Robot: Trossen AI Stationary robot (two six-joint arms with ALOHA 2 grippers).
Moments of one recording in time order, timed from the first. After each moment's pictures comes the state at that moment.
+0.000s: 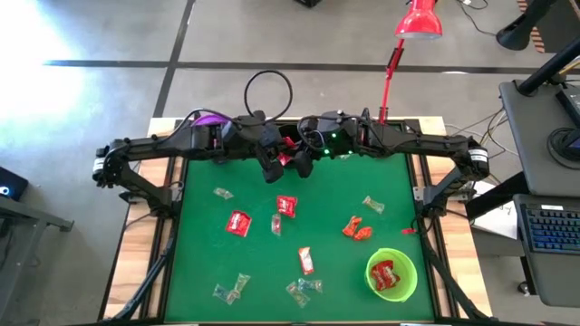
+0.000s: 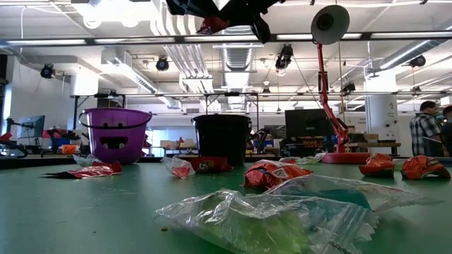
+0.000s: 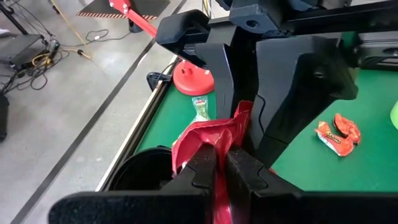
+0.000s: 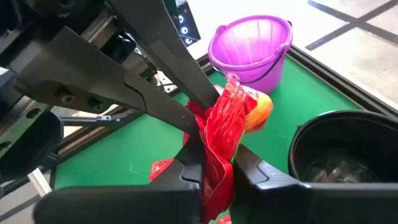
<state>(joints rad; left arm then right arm) 0.12 1.46 1.50 -0.58 -0.26 0.02 -0.18 1.61 1.53 -0.38 -0.04 0.41</state>
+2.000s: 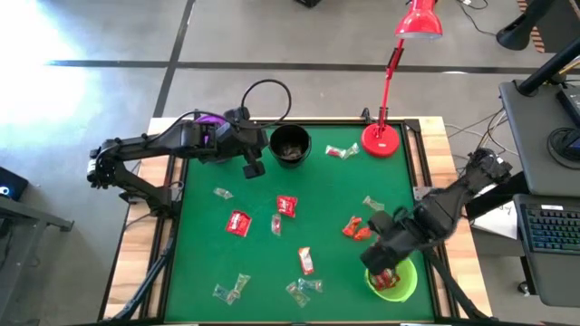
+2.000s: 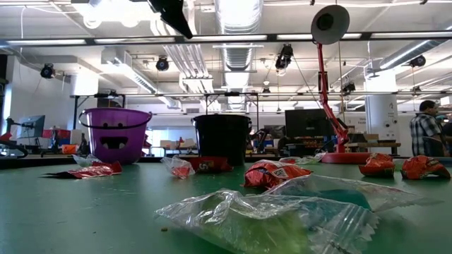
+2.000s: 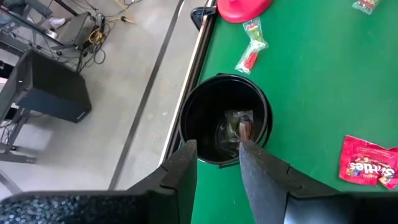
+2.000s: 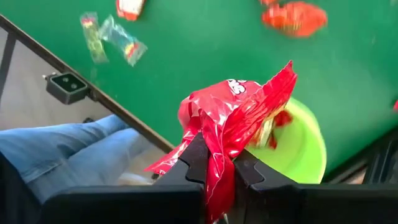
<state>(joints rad) 0.13 1.41 1.50 -0.88 -0.47 0.20 0.63 1.48 1.53 -1.33 -0.06 1.59</state>
